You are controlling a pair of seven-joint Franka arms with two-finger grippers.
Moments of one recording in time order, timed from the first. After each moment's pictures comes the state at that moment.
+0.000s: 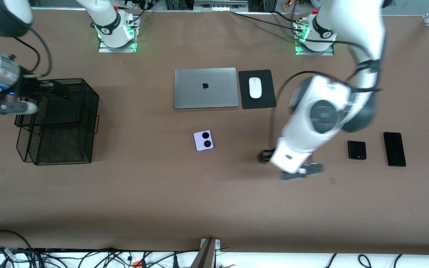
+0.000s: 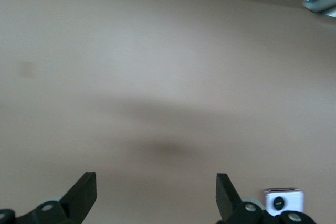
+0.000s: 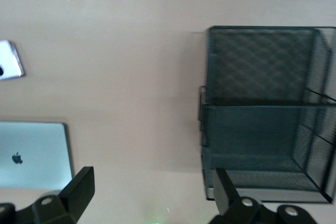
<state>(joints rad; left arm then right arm) -0.35 0.61 0.05 -1.20 -0.08 1.83 -0.52 0.04 0.07 0.07 -1.71 0.04 1.64 0.01</state>
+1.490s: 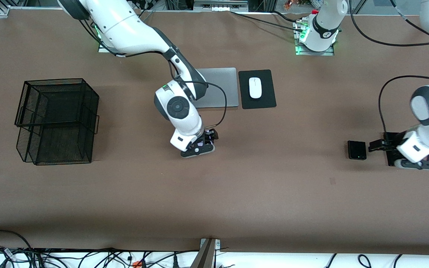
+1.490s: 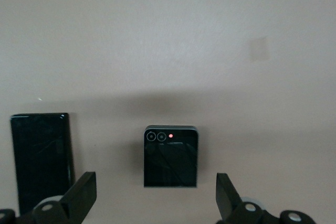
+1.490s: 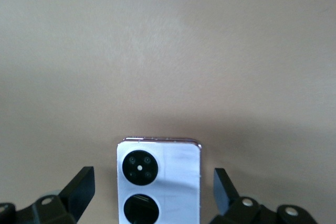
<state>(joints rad) 0.17 0.45 0.04 -1.85 -0.03 2.27 0.28 0.61 0.85 0.08 -1.42 0.00 2.39 0.42</state>
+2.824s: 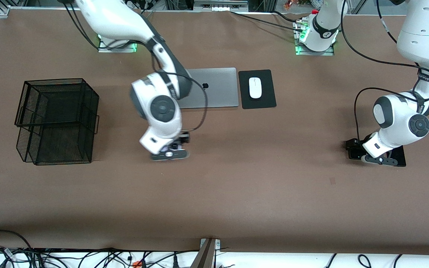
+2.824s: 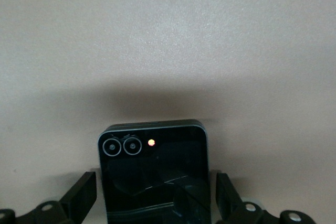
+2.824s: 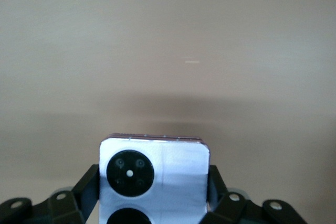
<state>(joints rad) 0.18 0.59 0.02 -1.97 -0.02 2.52 0.35 0.62 0.65 -0.14 -1.36 -0.07 1.92 0.46</state>
